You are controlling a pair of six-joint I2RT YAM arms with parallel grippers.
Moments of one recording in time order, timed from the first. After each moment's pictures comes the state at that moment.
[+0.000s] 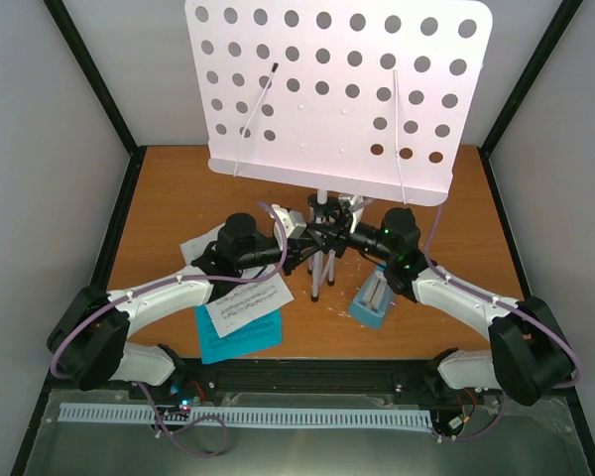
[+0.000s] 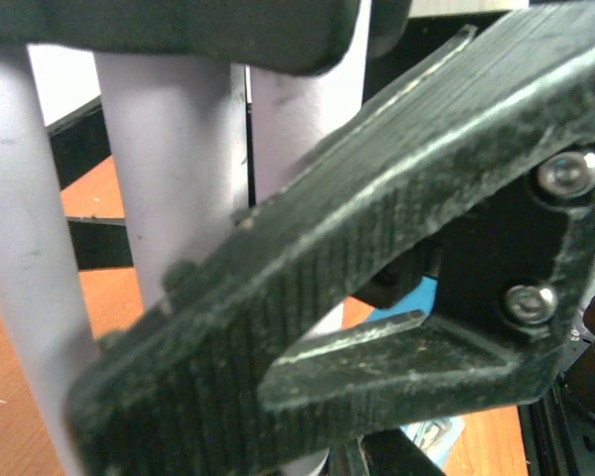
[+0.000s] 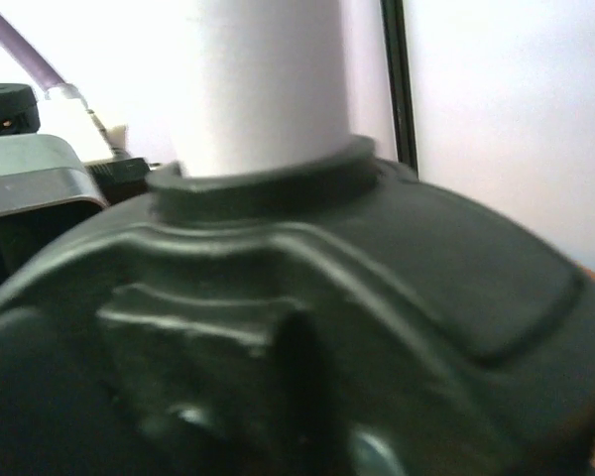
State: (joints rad) left arm -0.72 1.34 0.72 0.46 0.55 -0.07; right arm 0.55 1.30 0.67 0.64 -0.59 0.20
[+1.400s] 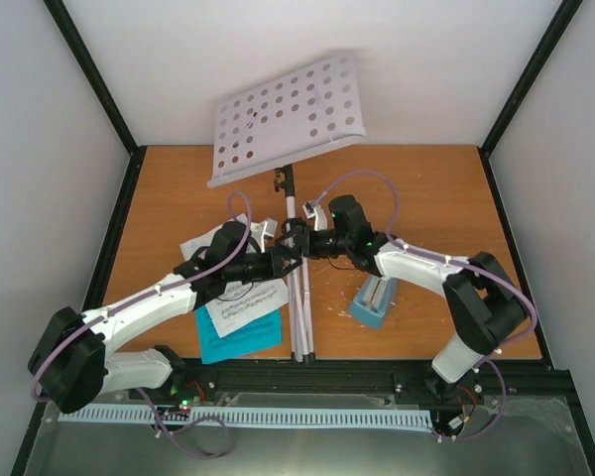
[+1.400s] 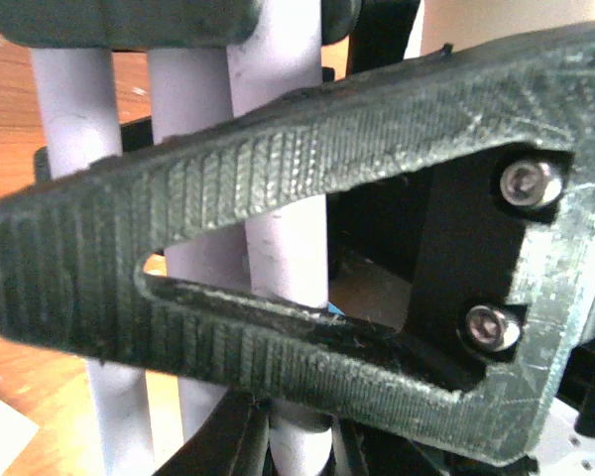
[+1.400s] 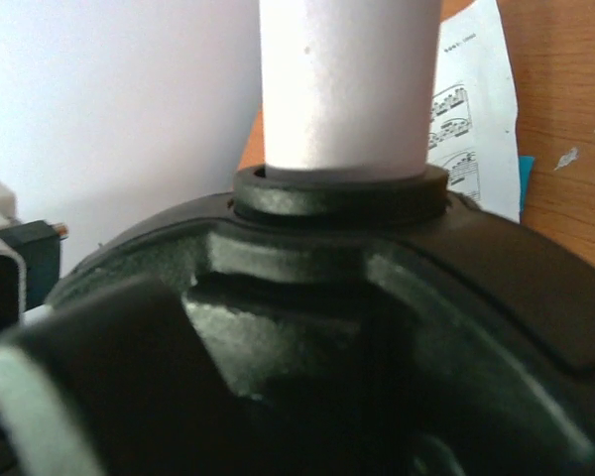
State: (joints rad) left arm -0.69 1.19 0.69 -0.01 0.44 -0.84; right arm 0.67 1.59 0.93 0.17 -0.61 0.77
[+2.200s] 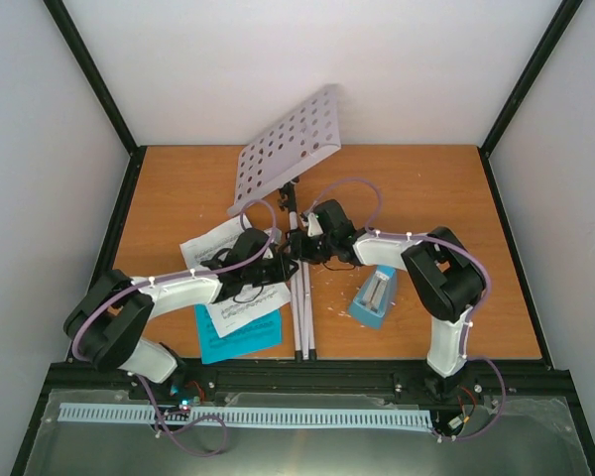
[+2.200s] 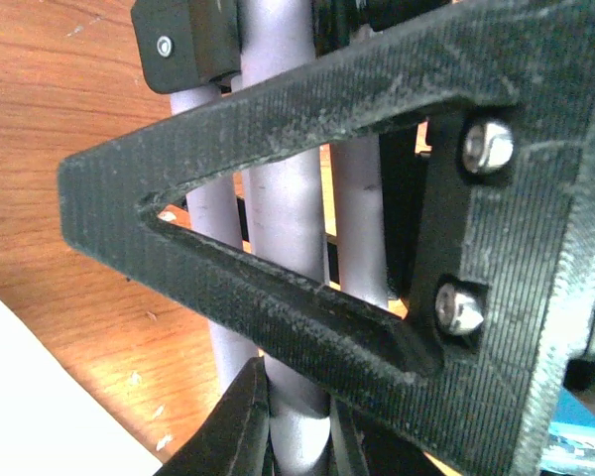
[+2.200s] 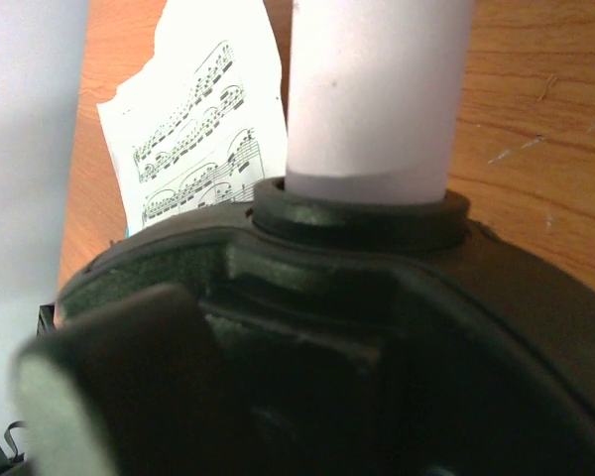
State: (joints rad) left arm -0.70 1.46 0.66 0.09 0.23 -0.82; right arm 0.65 1.90 1.07 0.05 -0.52 0.69
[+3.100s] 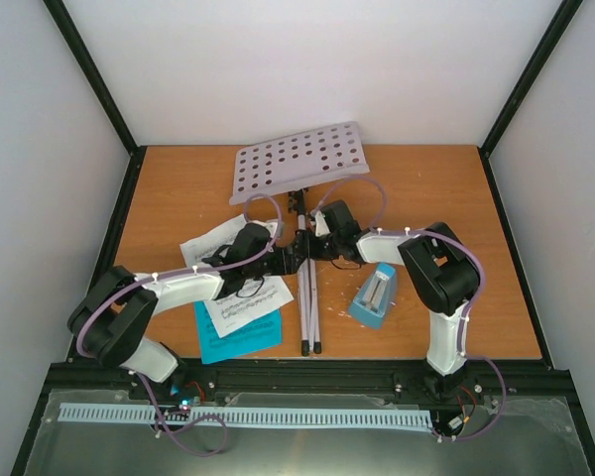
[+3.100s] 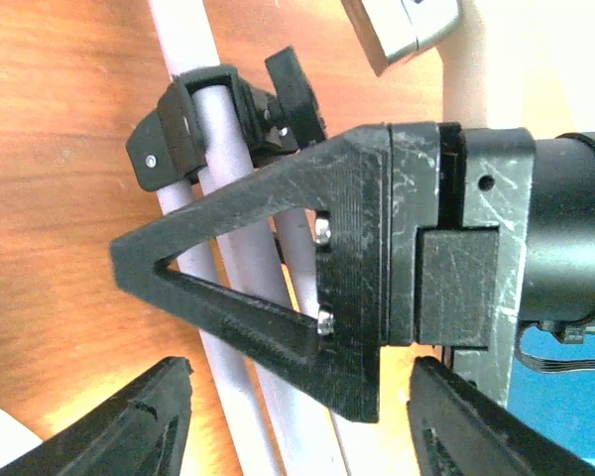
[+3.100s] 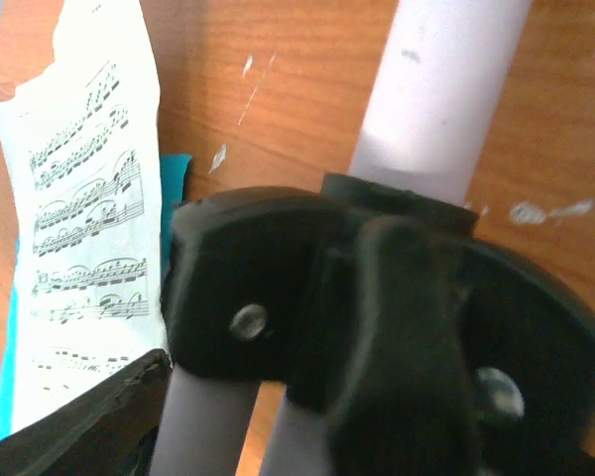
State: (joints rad) left arm -0.68 1.51 0.69 0.17 0.20 -0.69; right arm 0.60 1.95 1.06 0.06 -0.47 0.55
